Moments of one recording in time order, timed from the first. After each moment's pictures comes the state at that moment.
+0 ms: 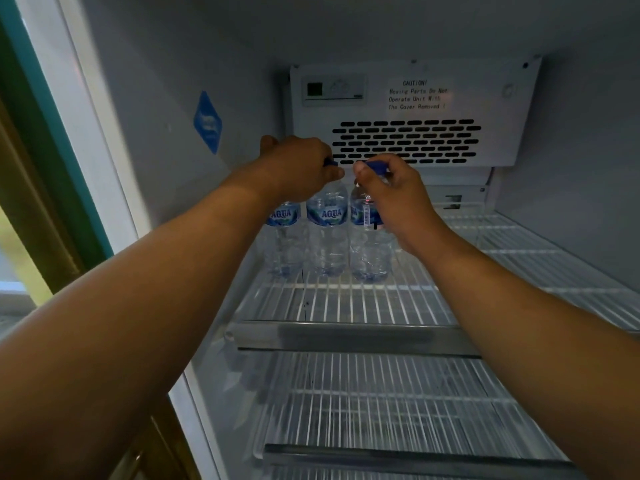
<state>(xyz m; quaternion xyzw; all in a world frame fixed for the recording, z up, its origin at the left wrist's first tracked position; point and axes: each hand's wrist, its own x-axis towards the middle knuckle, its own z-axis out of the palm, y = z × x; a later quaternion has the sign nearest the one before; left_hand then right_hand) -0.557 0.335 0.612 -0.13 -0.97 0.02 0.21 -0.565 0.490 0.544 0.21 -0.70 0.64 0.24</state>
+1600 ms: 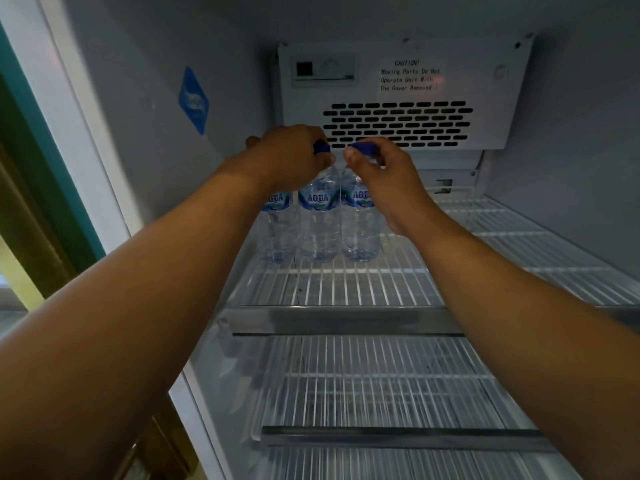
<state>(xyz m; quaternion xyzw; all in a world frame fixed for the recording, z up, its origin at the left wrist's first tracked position) -0.550 0.331 0.602 -0.13 -0.97 -0.09 0.18 -0.570 0.488 0.542 0.18 -0.73 0.62 0.24</state>
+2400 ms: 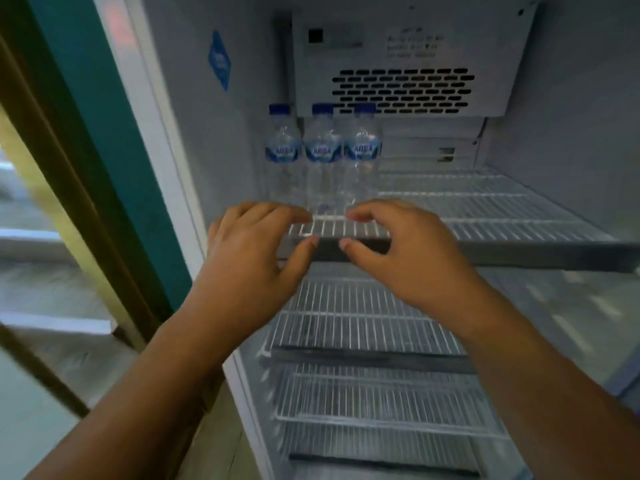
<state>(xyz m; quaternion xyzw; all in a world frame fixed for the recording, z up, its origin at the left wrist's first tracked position) -0.339 0.319 0.494 -0.11 -0.94 -0.17 0.29 -0.374 0.511 0.496 0.23 -0.90 0.32 0.19</state>
